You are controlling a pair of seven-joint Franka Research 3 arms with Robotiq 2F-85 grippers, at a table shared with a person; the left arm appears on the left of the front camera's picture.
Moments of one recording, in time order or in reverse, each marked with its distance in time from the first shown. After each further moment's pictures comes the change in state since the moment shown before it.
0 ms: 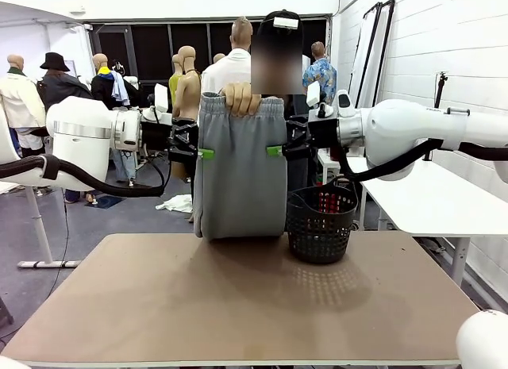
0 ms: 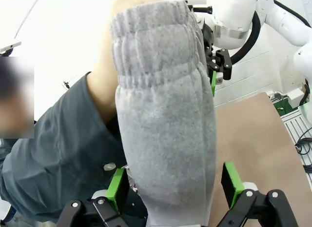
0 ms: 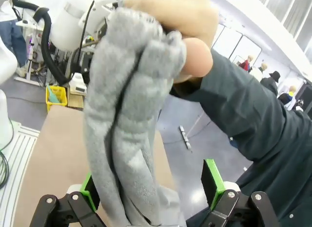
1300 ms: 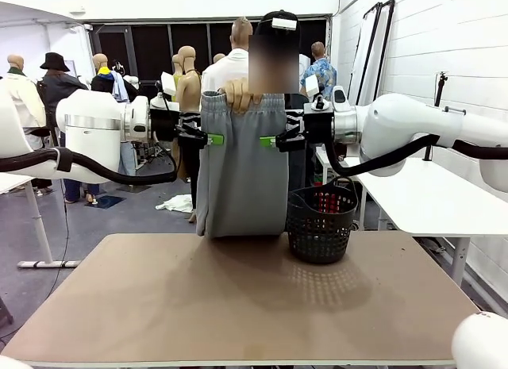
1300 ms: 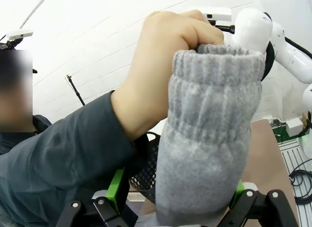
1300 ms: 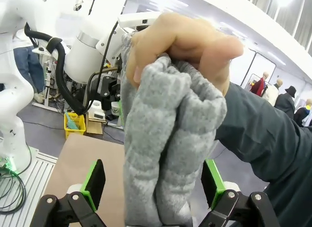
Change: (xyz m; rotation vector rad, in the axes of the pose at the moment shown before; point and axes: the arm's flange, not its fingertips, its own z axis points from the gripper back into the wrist) left arm 0.019 0.014 -0.020 0.026 -0.047 0.153; right arm 0.008 -0.008 -0.018 0.089 -0.127 -0.074
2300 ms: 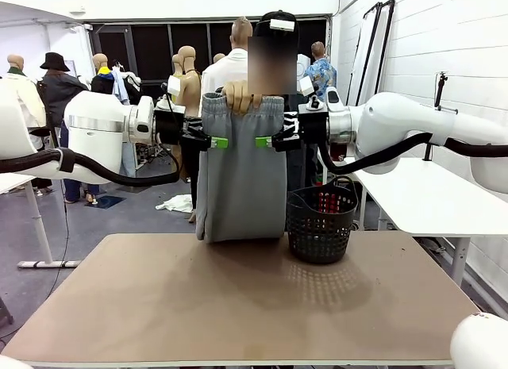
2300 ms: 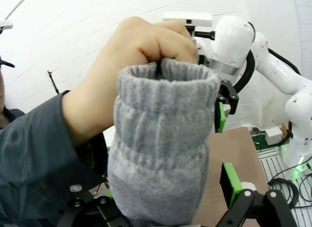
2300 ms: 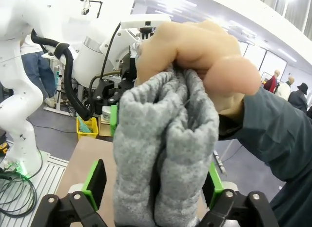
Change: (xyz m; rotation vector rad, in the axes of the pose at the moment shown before) left arm -0.003 -0.006 -0.010 -0.087 -0.011 0.089; right arm -0.004 -0.006 -0.010 0.058 -0.003 -0.055
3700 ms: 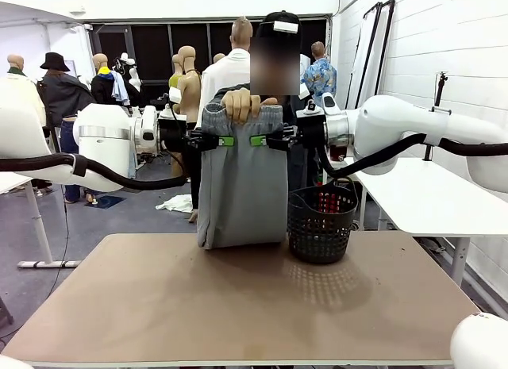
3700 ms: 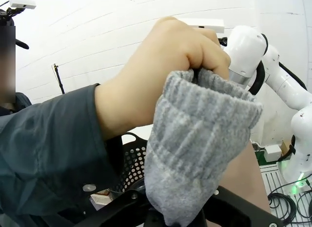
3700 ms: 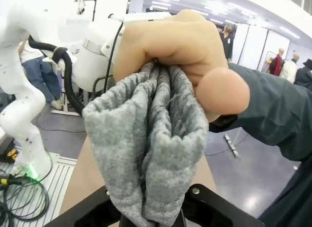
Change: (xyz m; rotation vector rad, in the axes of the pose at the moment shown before) left arm -0.031 0.017 -0.008 0.018 -0.058 0.098; right arm -0.017 -0.011 -0.002 0.005 0.043 -0.116
